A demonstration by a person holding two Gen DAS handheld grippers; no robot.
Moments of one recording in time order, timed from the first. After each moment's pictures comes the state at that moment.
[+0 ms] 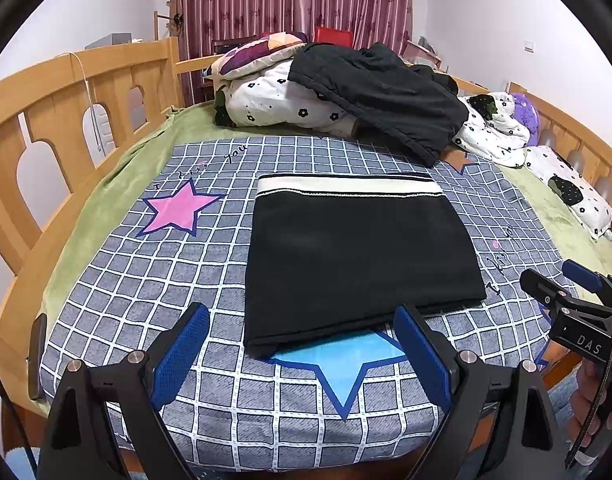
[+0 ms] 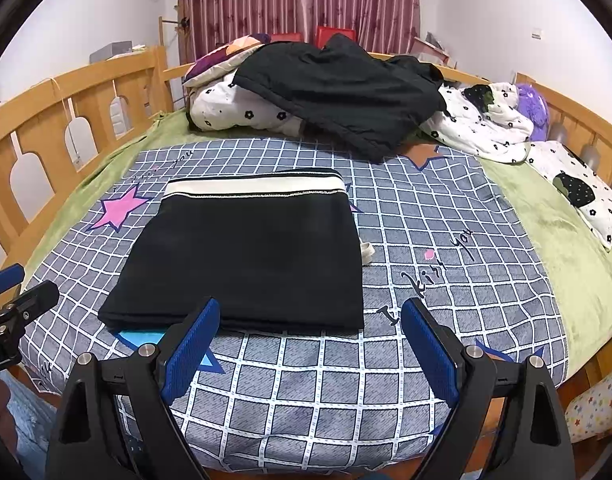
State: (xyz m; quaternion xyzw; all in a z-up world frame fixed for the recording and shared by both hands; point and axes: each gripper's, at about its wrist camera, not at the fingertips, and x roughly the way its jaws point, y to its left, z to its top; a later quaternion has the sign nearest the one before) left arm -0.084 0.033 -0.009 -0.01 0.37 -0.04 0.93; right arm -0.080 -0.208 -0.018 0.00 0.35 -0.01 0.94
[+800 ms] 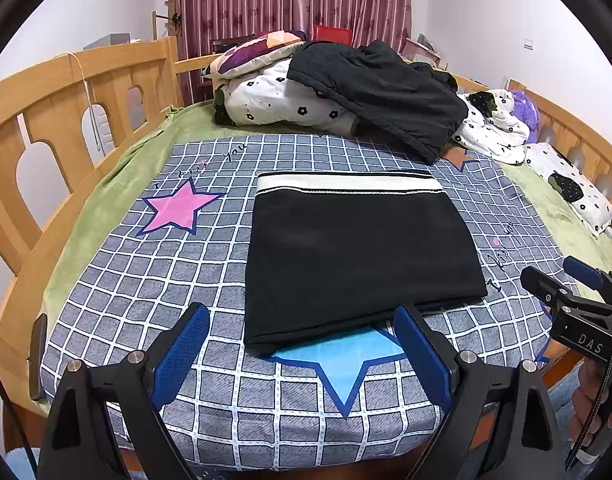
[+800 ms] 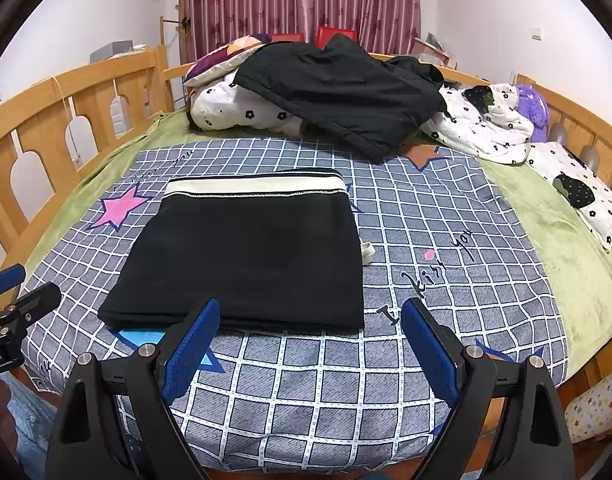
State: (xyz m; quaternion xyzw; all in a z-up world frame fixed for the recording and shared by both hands) left arm -0.082 0.035 -0.011 0.00 0.37 -0.04 0.93; right arm -0.081 -0.205 -0.020 0.00 0.35 -0.01 0.94
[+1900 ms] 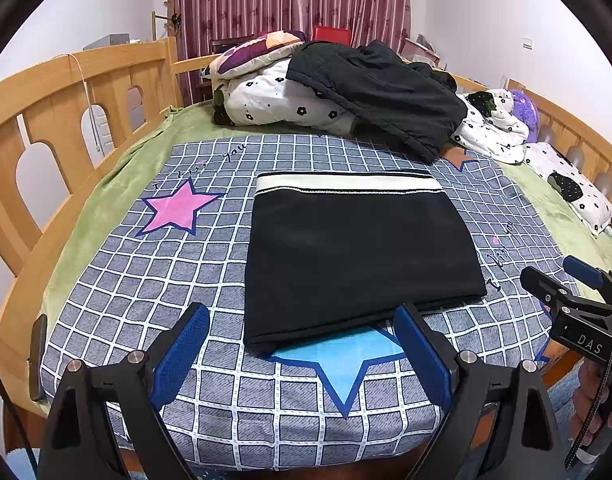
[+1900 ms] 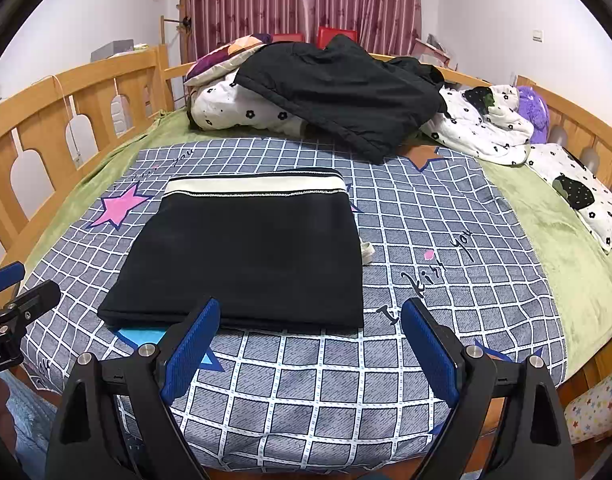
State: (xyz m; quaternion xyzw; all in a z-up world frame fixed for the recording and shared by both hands) left arm -0.083 0.034 -0.010 0.00 0.37 -0.04 0.93; right arm -0.082 -0.204 -0.018 0.00 0.35 -0.01 0.94
